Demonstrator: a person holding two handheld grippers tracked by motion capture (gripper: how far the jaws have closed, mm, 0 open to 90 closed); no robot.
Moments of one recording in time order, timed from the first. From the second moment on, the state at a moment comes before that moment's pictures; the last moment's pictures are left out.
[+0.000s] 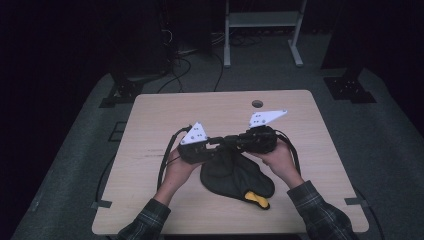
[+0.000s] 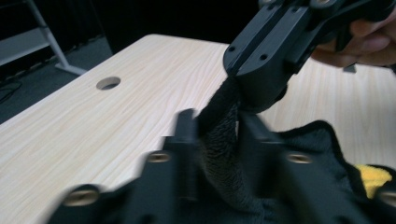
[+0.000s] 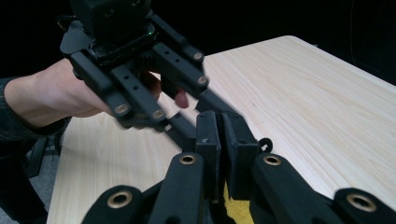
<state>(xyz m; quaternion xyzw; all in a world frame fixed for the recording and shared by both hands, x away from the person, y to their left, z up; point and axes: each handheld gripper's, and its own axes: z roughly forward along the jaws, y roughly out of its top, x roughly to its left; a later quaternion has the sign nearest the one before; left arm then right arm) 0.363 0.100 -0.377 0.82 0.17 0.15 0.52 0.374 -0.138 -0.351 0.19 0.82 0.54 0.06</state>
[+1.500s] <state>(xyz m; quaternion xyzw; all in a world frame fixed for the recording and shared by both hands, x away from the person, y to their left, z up) 0.355 0.131 -0.362 0.81 0.18 0.17 0.53 0.373 -0.134 -0.383 0.16 0.86 0.49 0.09</state>
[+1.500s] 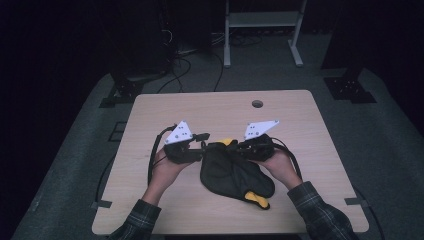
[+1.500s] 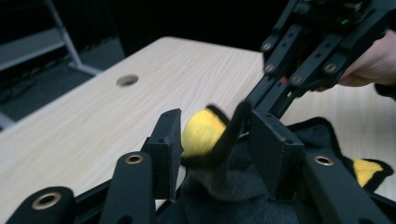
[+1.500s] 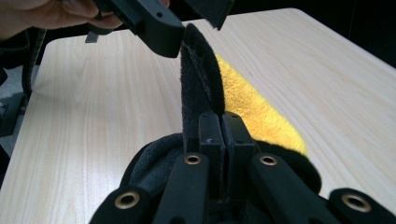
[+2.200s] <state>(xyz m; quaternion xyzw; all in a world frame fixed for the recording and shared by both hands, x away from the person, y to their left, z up) 0.358 0.143 -0.370 0.82 0.20 0.16 0.52 0.363 -0.168 -0.376 0.21 0.84 0.49 0.09</state>
